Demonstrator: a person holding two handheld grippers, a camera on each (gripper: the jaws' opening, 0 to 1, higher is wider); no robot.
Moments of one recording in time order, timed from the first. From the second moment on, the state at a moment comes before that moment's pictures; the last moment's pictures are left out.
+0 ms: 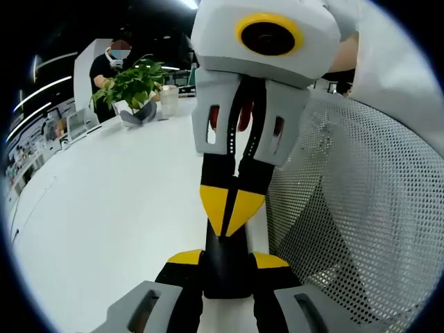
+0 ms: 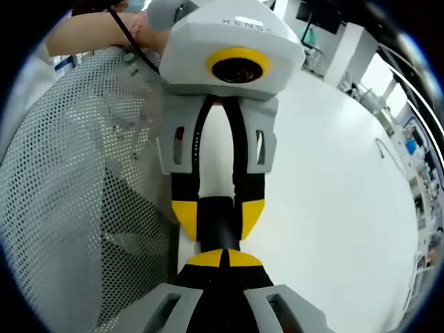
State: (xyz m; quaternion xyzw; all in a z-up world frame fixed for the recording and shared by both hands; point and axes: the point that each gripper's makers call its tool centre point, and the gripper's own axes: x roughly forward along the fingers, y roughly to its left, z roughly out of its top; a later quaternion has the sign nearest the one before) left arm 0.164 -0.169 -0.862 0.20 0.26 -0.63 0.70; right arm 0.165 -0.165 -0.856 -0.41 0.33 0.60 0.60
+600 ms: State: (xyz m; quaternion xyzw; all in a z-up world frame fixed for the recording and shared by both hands) left arm 0.165 -0.168 -0.863 0.21 0.26 -0.63 0.70; right arm 0.163 -0.176 -0.856 -0.38 0.35 0.61 0.60
